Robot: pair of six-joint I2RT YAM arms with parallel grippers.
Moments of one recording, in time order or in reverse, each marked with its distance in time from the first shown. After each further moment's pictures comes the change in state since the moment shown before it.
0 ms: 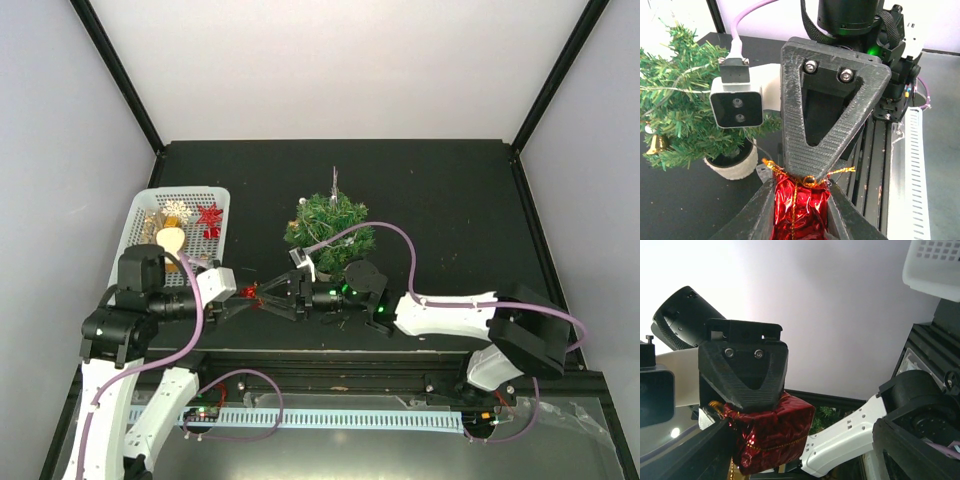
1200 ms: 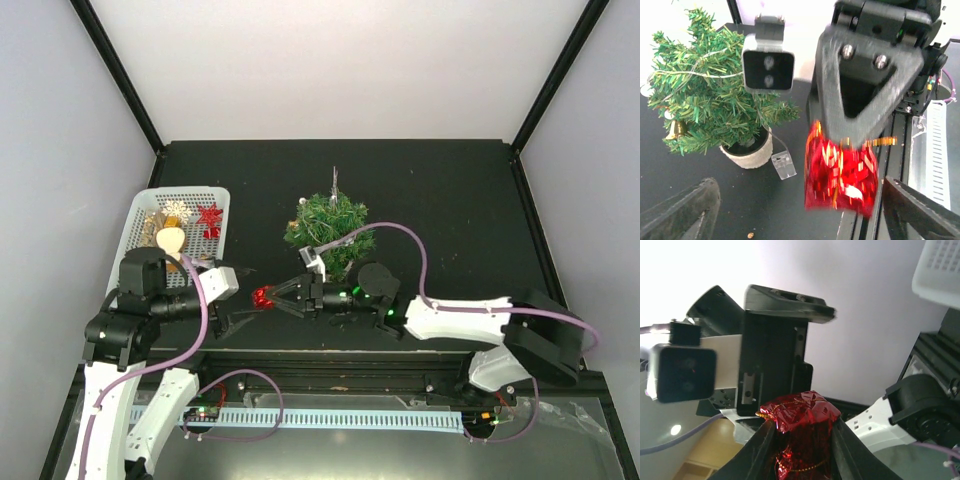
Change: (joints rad) left arm -0.001 -0.035 -0.053 0.049 -0.072 -0.023; right arm 0.009 -0.017 -0.050 0.081 0.018 0.010
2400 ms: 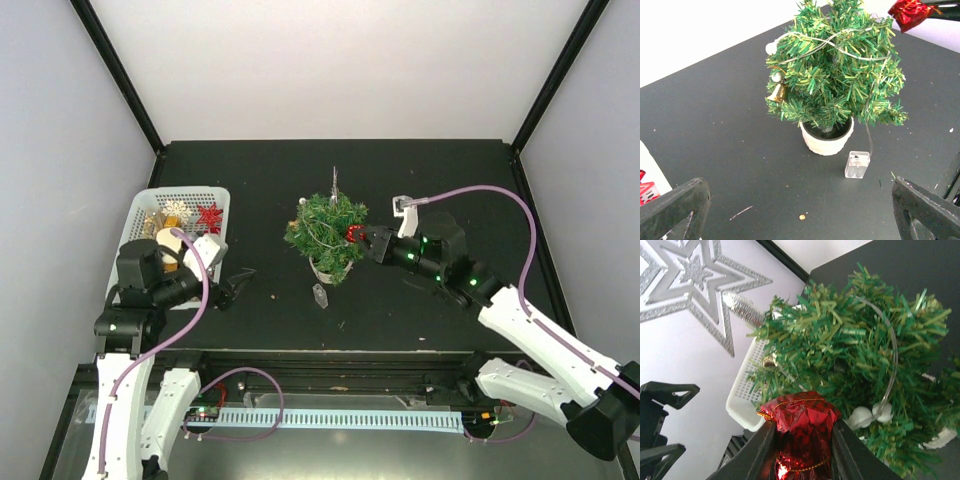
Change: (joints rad) left arm 0.132 0.018 -0.078 0.220 -0.235 -0.273; right arm -0.456 -0.506 0.130 -1.126 0.241 -0.693
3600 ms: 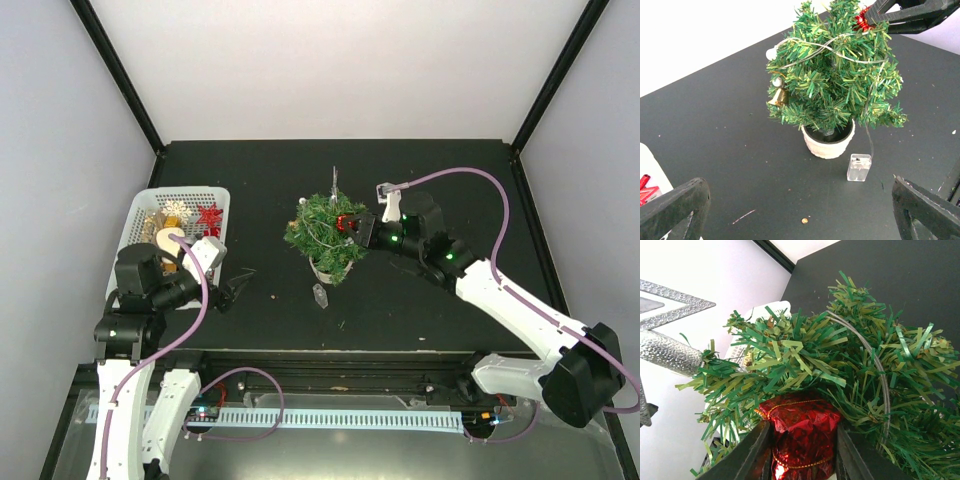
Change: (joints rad) left arm 0.006 -0.039 -0.019 0.020 0.004 0.000; right arm -0.056 0.235 0.103 0.047 -0.055 -0.071
